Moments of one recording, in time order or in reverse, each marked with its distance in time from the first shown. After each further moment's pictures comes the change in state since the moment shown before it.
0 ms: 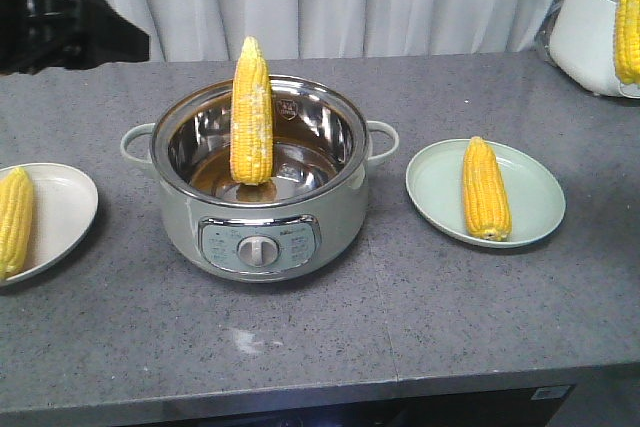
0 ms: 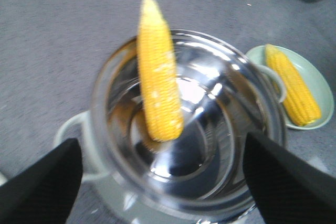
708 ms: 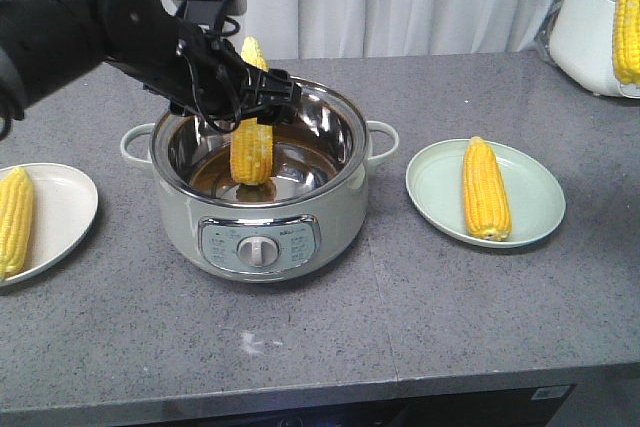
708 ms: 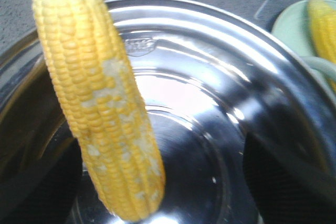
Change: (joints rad) left arm -0.282 0.477 -0.251 0.352 -0.105 -0.325; right arm 0.000 0.000 0.000 0.000 0.001 0.012
